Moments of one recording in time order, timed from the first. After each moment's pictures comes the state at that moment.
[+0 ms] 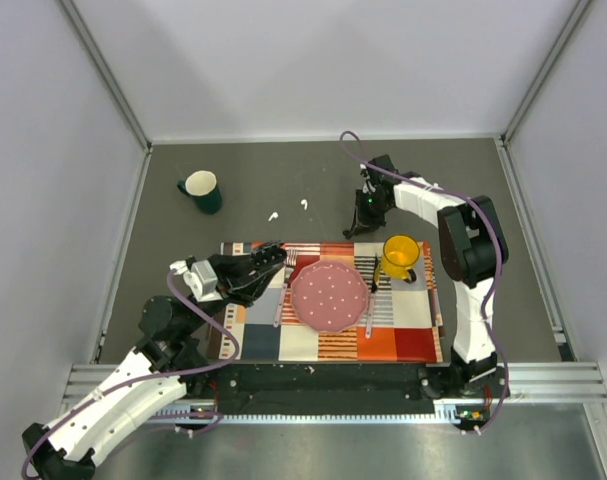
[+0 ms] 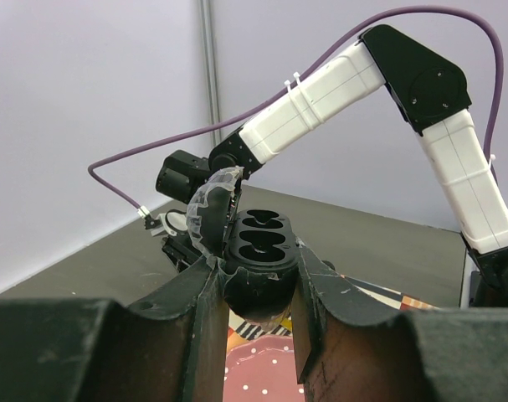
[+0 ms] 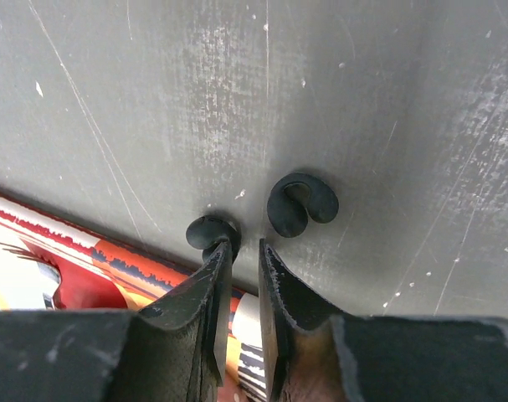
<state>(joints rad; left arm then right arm) -0.72 0.38 0.32 0.51 0.29 -0.10 0.38 2.09 1.52 -0.56 -0.27 0.42</state>
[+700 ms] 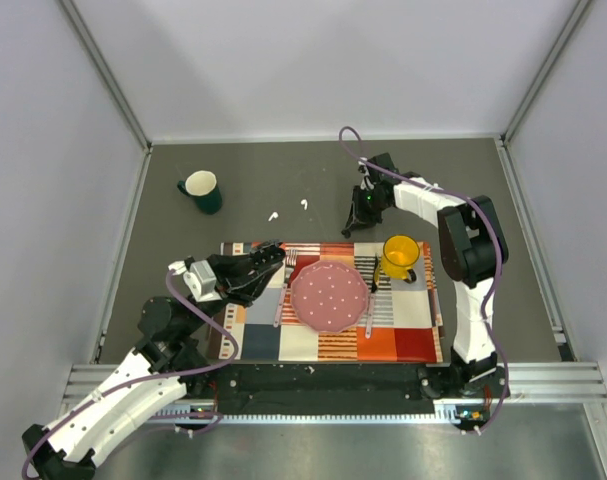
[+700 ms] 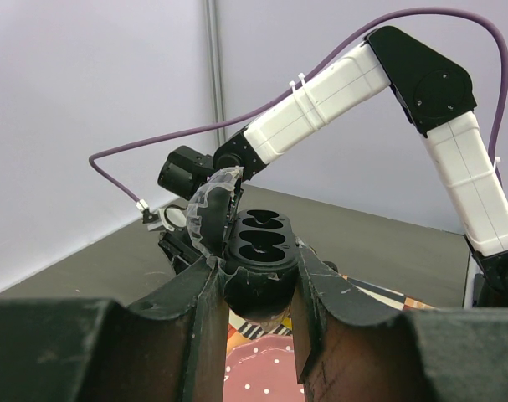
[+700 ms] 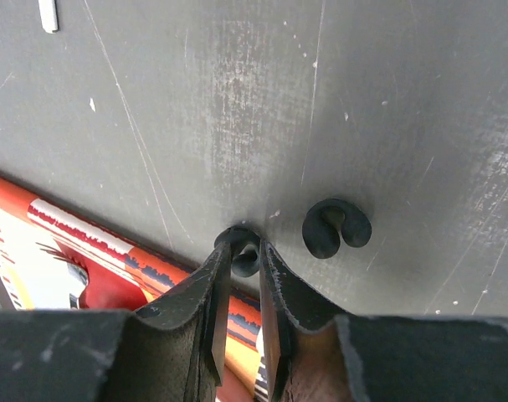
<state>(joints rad) -0.72 0.37 0.32 0.50 0.27 -0.10 0.38 2.09 1.52 -0.50 -0.32 0.43</state>
